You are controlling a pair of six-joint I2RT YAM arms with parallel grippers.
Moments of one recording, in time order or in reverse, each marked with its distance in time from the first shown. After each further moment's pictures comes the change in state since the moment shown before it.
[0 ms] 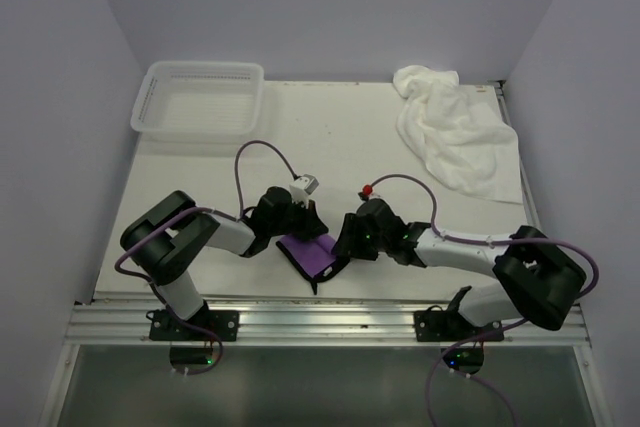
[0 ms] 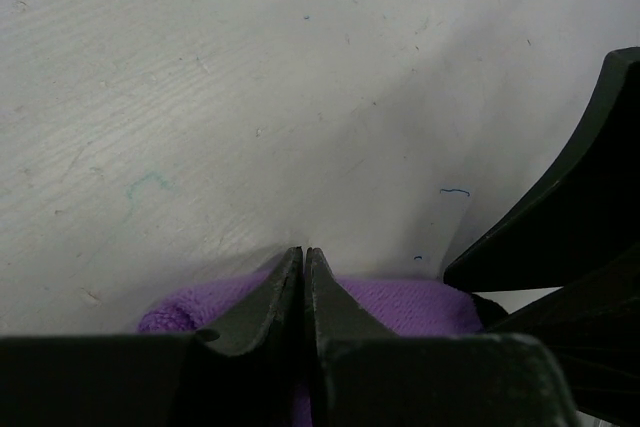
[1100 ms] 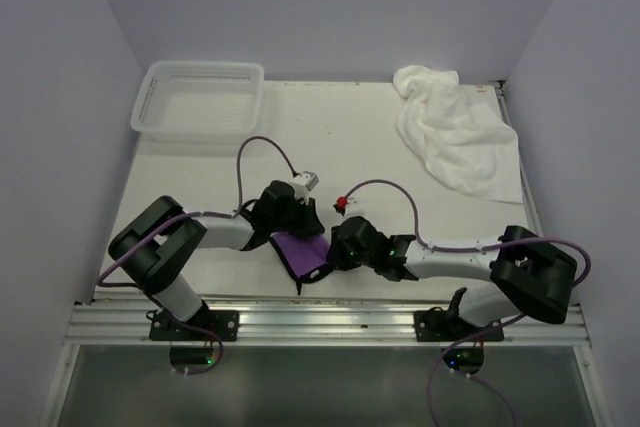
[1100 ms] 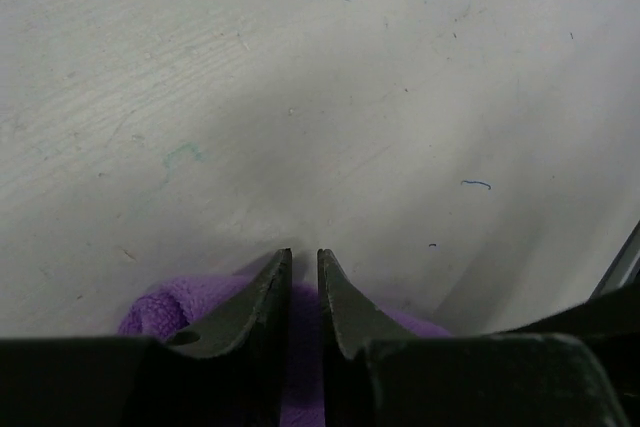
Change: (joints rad) left arm 0.001 -0.071 0.054 -0.212 -0.044 0.006; right arm 0.171 0.032 -0.023 0.120 0.157 -0.168
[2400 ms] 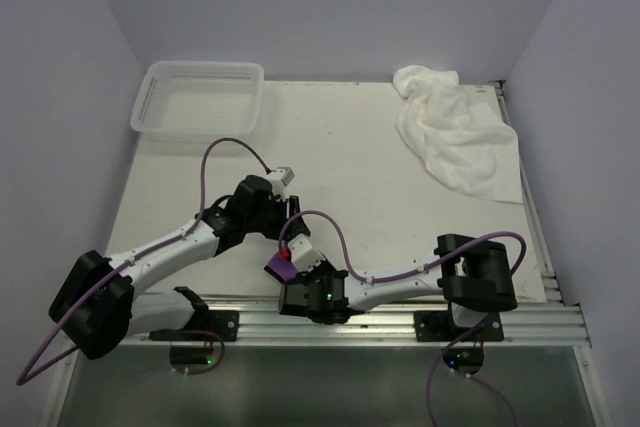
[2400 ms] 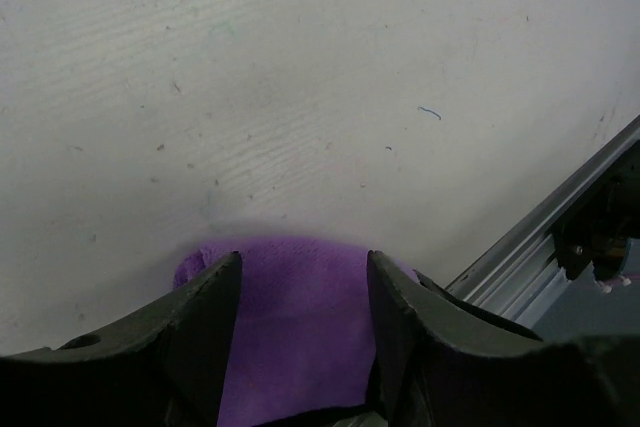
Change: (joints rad) left arm 0.047 -0.428 0.054 -0.581 -0.023 -0.089; right arm 0.506 0.340 0.480 -0.653 0.758 -0.051
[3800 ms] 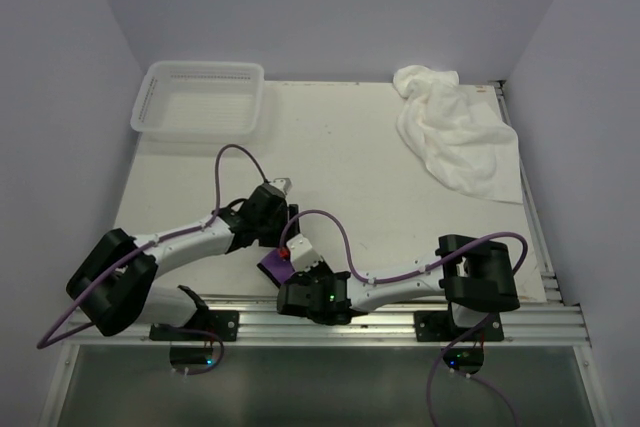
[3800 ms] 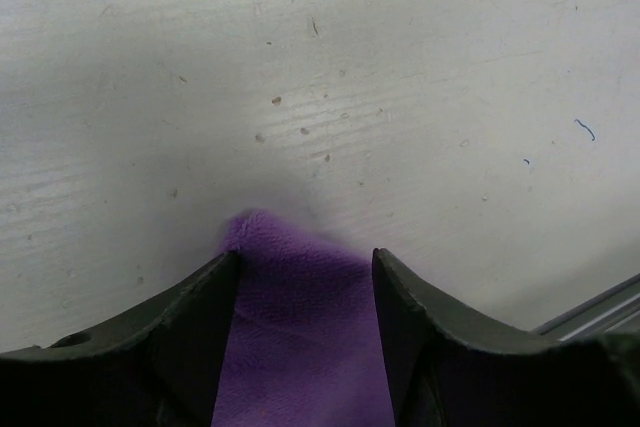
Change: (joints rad) left arm -0.040 0.135 -0.008 -0.078 -0.192 -0.095; right arm 0.006 -0.020 -0.035 0.127 -0.024 0.013
